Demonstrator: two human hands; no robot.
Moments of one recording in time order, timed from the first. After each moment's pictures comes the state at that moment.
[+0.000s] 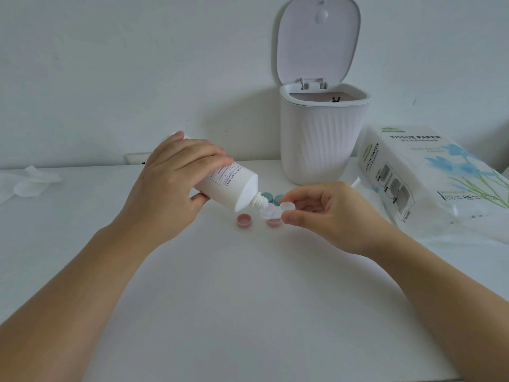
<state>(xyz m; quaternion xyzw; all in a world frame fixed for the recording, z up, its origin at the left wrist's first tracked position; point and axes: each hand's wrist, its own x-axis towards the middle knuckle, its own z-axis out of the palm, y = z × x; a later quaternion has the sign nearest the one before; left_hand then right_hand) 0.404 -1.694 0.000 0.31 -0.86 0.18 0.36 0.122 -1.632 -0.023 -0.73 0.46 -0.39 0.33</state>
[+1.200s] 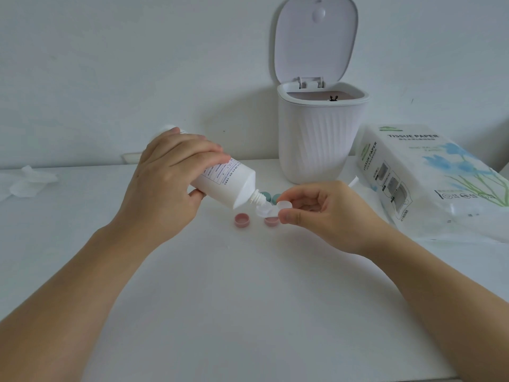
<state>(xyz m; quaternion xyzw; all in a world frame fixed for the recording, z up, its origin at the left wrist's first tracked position) 0.401 -1.691 0.003 0.32 -0.85 0.19 0.37 0.124 -1.631 -0.022 -0.72 0.46 -0.39 0.34</state>
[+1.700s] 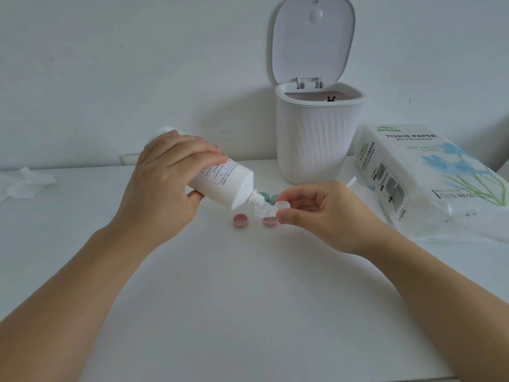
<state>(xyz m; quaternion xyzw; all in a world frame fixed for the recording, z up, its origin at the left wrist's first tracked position) 0.402 -1.694 0.001 0.31 -0.85 0.19 0.38 0.124 -1.632 -0.023 -0.71 0.46 -0.40 0.34</state>
